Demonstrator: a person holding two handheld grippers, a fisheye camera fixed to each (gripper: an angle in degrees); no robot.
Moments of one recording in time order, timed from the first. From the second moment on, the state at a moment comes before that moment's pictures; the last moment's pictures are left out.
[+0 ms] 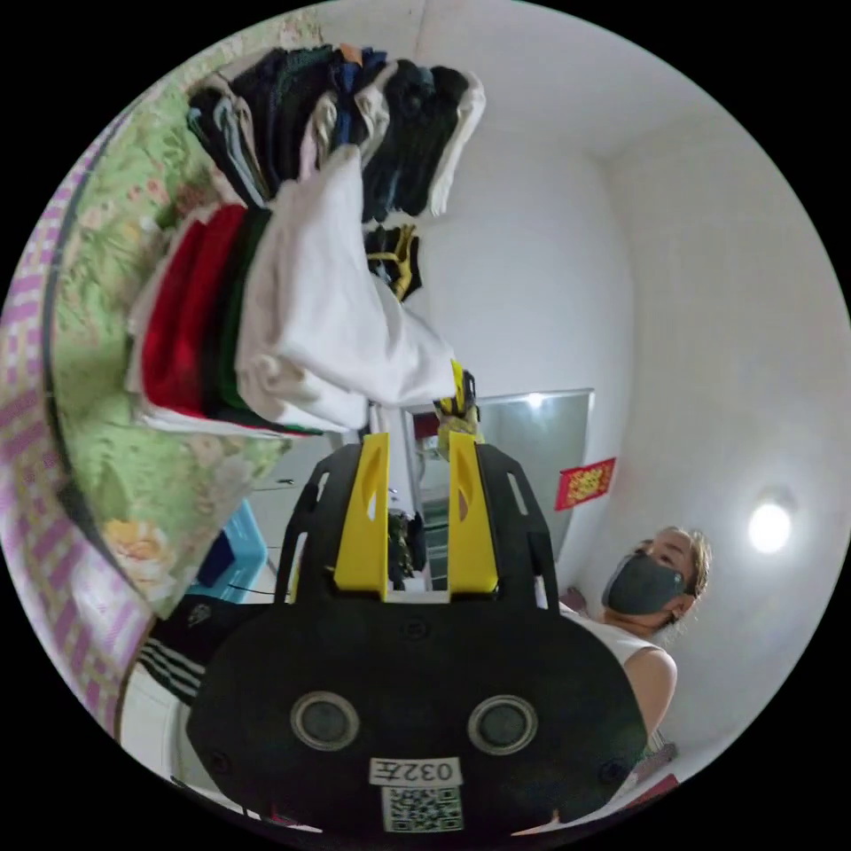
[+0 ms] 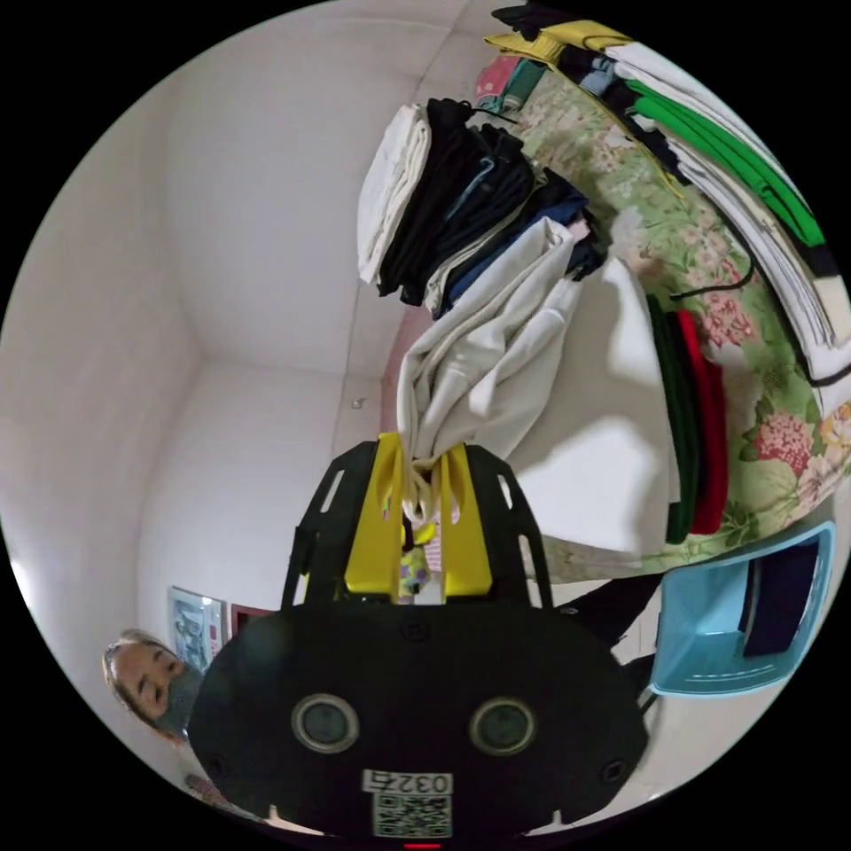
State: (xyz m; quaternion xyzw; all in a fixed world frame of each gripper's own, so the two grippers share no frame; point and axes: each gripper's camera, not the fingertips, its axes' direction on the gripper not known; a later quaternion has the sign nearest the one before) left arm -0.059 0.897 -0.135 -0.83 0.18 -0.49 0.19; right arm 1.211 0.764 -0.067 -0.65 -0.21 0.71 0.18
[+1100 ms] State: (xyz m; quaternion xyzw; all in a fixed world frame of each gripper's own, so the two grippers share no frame) left arm 0.171 0.958 -0.101 -0.79 0.26 -0.48 0.28; right arm 1.452 0.637 -0.243 -0.45 -0.19 0.83 0.28
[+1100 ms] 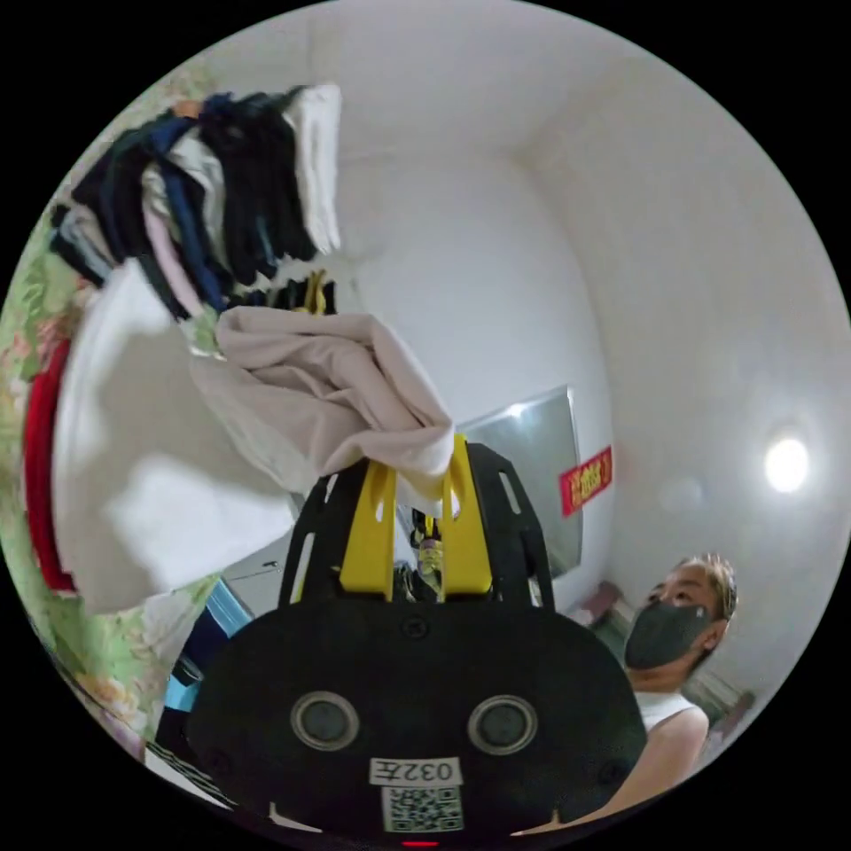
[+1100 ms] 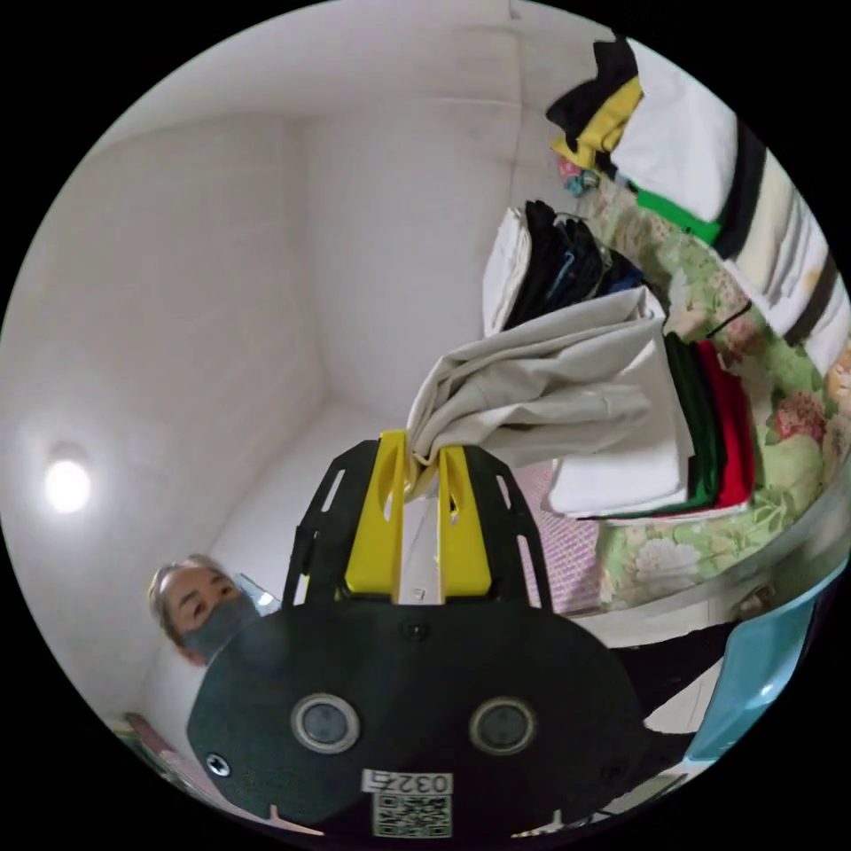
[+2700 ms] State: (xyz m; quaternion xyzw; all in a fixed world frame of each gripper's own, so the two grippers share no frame) left arm 0.320 1.100 -0.668 -0.93 0.20 -0.06 -0.31; right arm 1.500 0.523 -0.859 -0.52 0.40 0.75 0.08
